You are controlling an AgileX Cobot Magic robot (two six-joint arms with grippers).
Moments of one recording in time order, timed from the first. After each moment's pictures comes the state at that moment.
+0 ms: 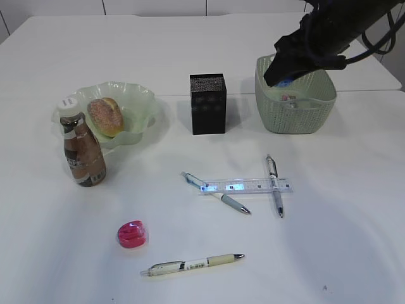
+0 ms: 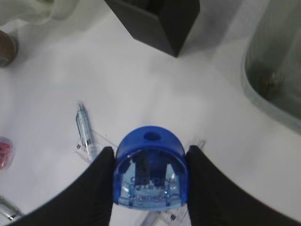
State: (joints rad) left arm -0.23 0.92 -0.81 0.08 0.45 0.00; right arm 0.09 1.97 -1.76 0.49 1.07 -0.56
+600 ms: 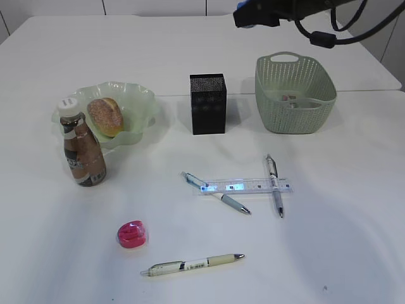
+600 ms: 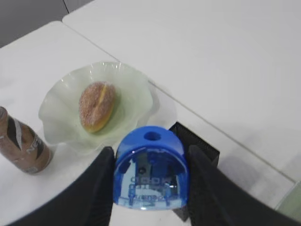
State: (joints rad) left arm -0.23 0.92 -0.81 0.12 0.37 0.00; right arm 0.09 1.97 -1.77 1.01 0.81 -1.15
